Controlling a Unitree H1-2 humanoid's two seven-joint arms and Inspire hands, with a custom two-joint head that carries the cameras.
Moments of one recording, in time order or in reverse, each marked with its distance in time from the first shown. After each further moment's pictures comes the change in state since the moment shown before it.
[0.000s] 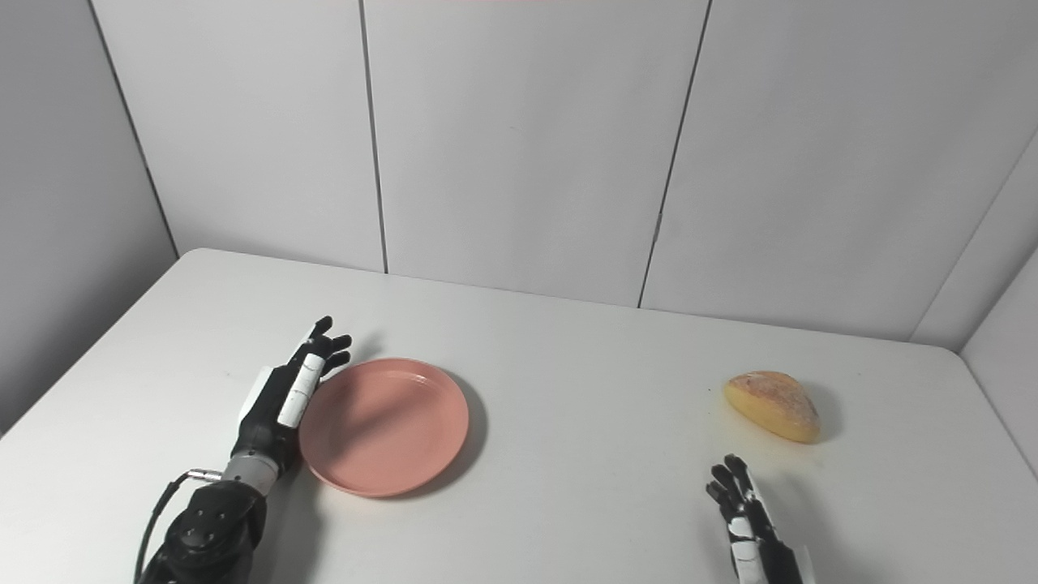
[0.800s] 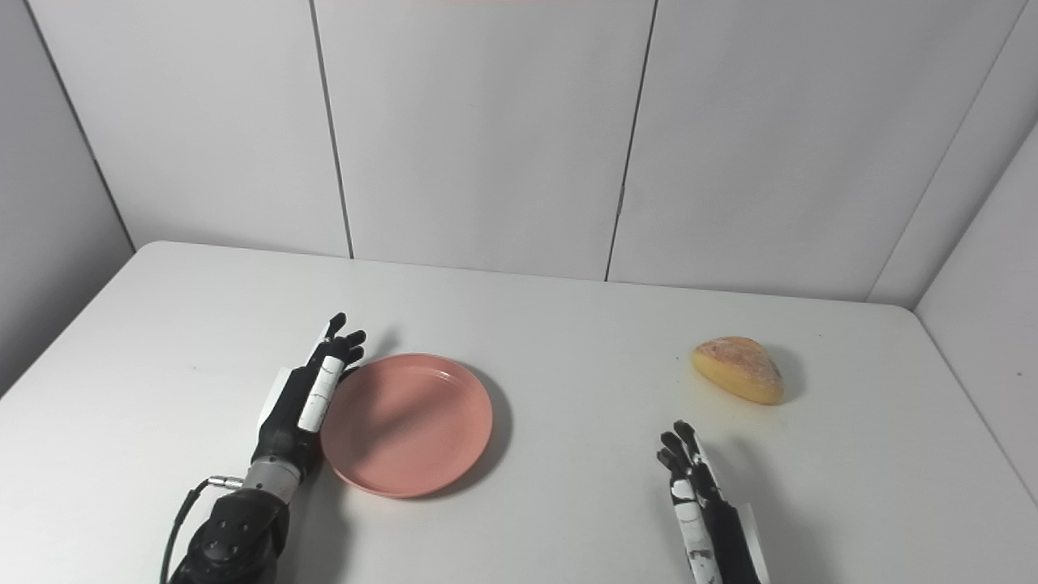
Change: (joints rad) left arm 0.027 -0.094 -0.053 -0.033 0.058 -0.019 0.014; right arm 0.010 0.033 0.050 -0.028 -0.047 0.026 -0.044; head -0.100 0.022
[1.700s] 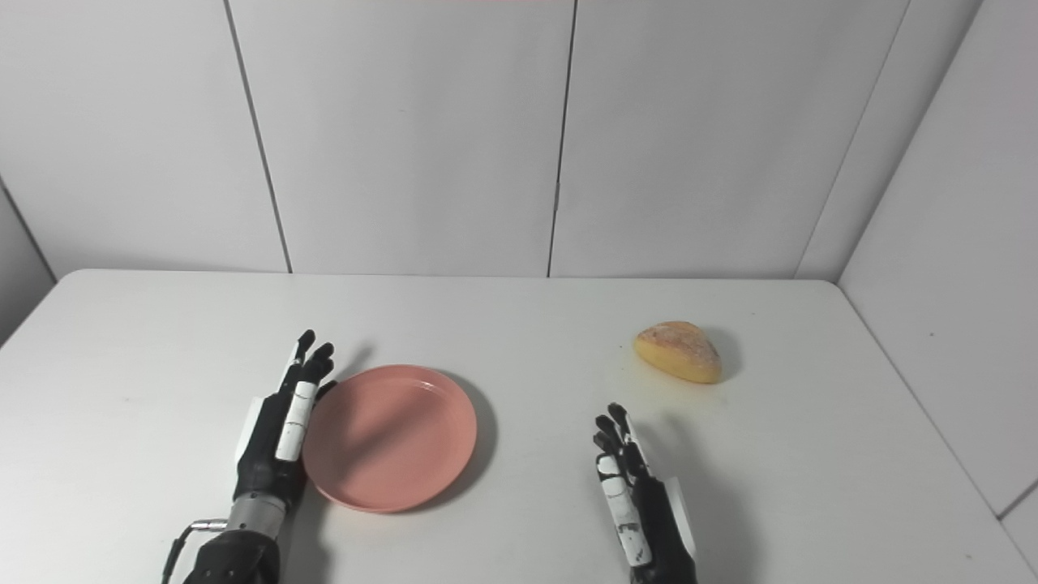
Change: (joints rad) left arm -0.002 -0.079 -0.001 0.091 -0.024 -0.149 0.007; right arm -0.023 0.045 0.034 0.035 -0.060 -0.008 -0.044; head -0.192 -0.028
